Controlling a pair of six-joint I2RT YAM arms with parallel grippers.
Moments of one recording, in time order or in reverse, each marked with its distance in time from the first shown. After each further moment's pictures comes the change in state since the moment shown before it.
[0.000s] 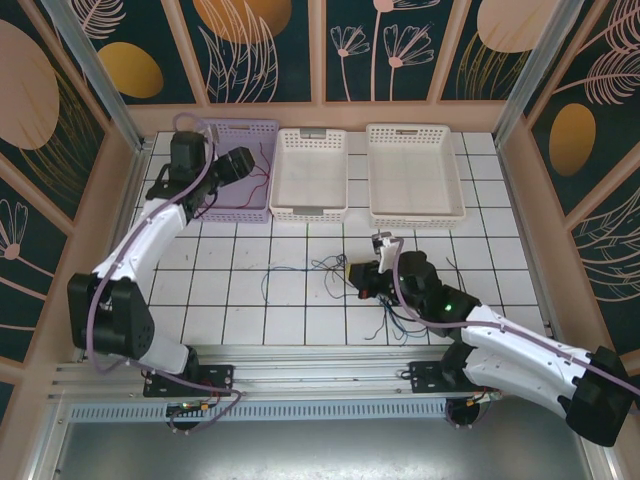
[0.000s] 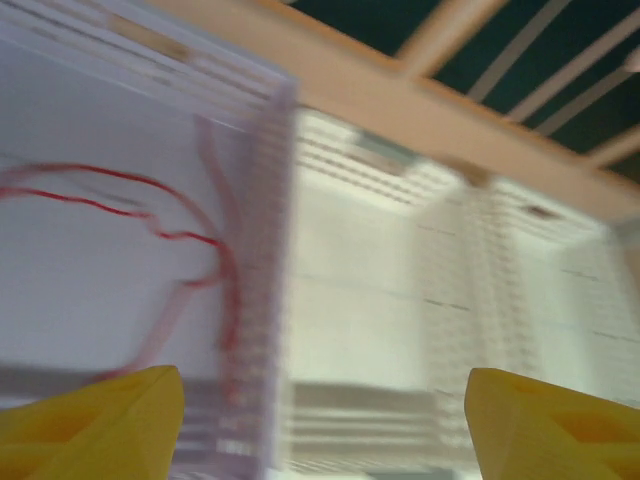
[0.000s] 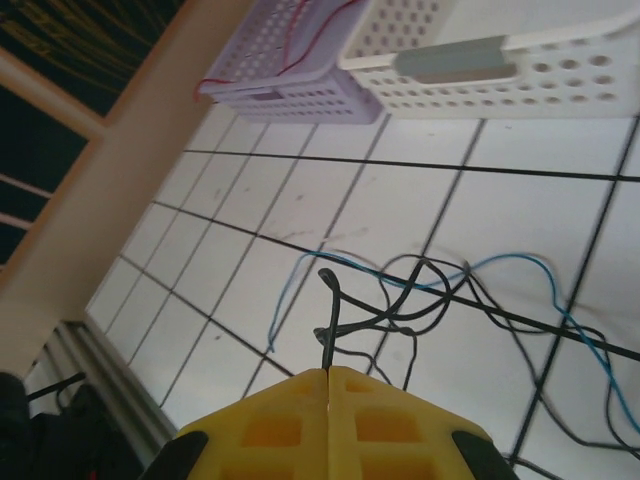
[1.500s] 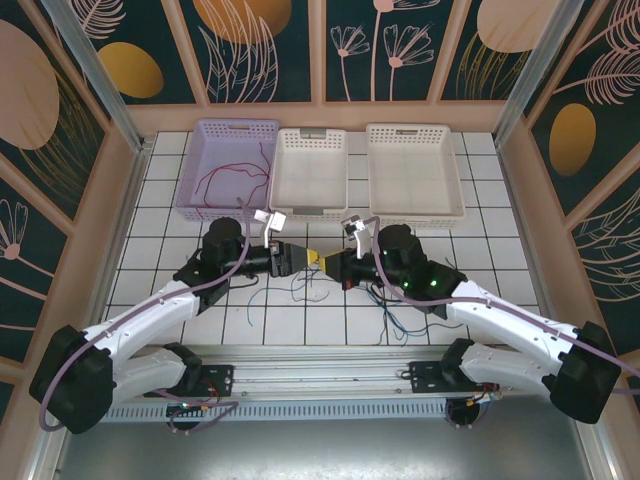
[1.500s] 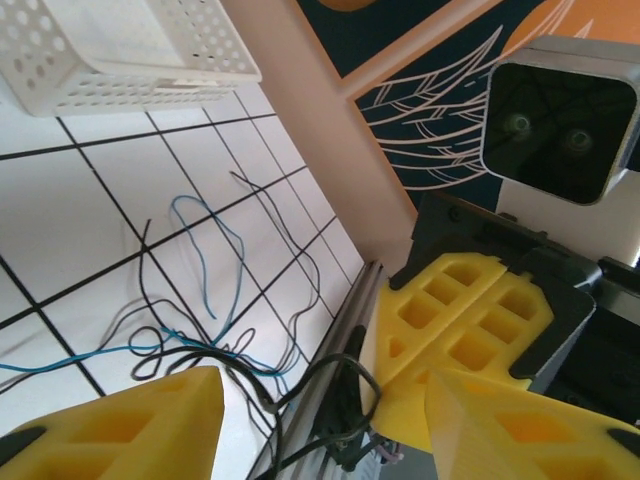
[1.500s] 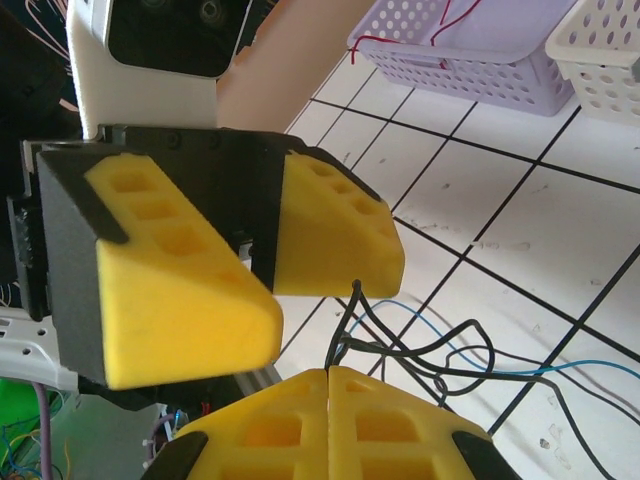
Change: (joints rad) left arm -0.430 -0.361 -0.606 0.495 0.470 -0.221; right arm 0.000 0.192 0.231 -0.025 -0.258 -0.071
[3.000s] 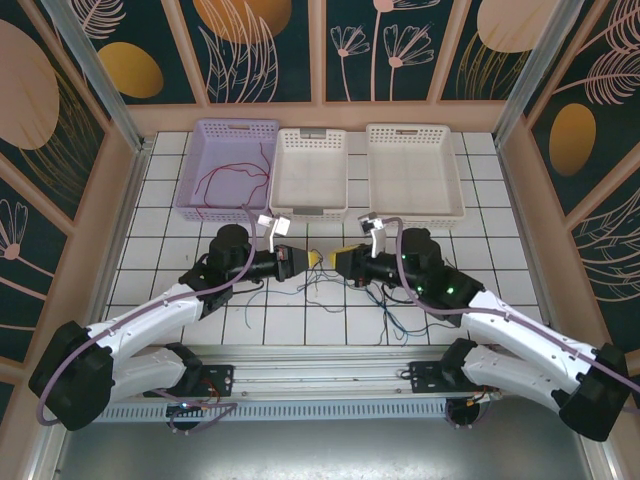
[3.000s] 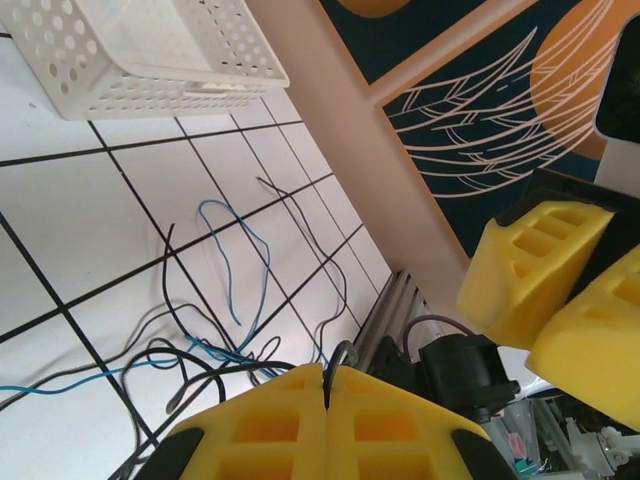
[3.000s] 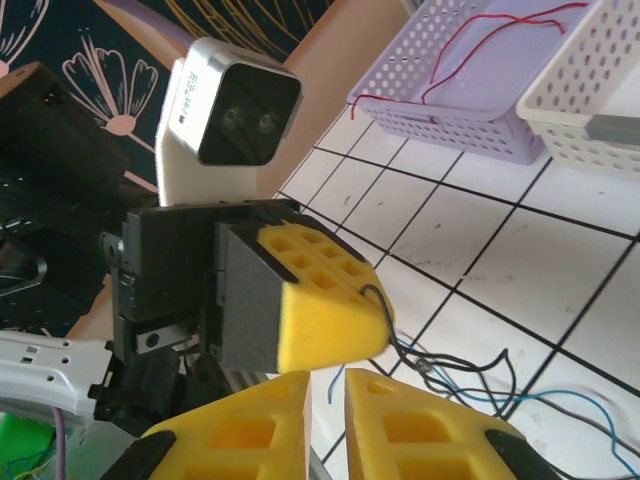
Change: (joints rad) left arm -0.059 0.008 -0.027 0.021 -0.131 0.014; right arm -0.040 -0.134 -0.038 -0.013 0.028 0.019
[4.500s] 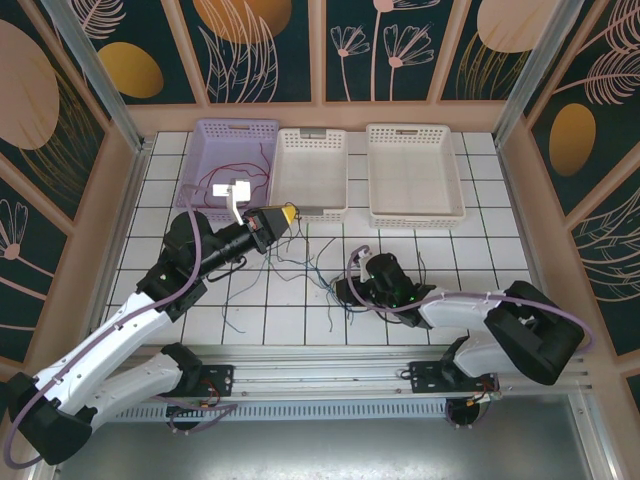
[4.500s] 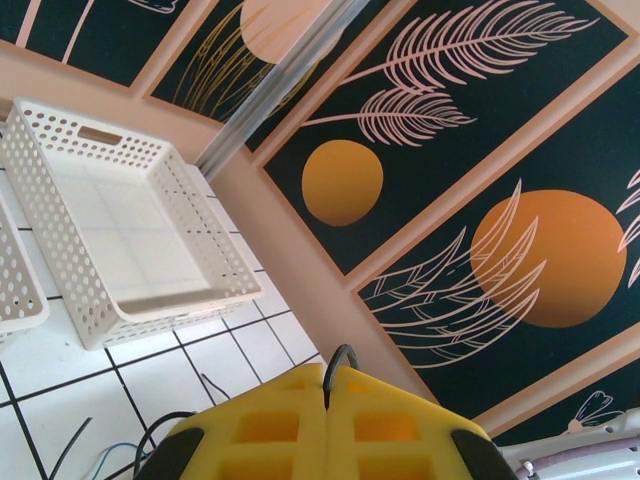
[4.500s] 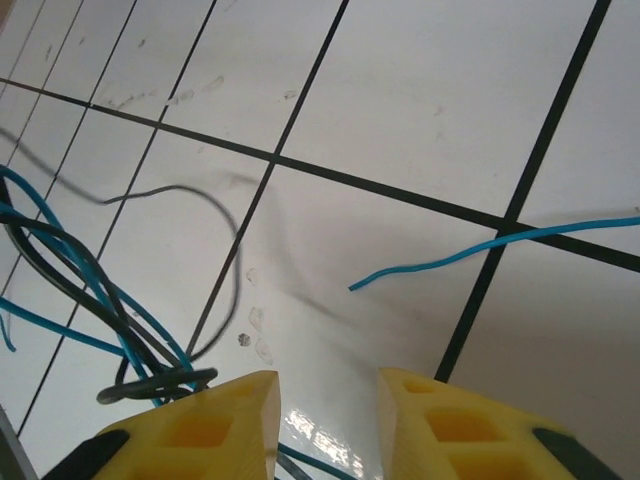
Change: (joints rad) left arm 0.000 -0.231 0.253 -0.212 -0.291 -0.015; right arm -0.012 0.441 -0.298 0.380 0.161 -0.006
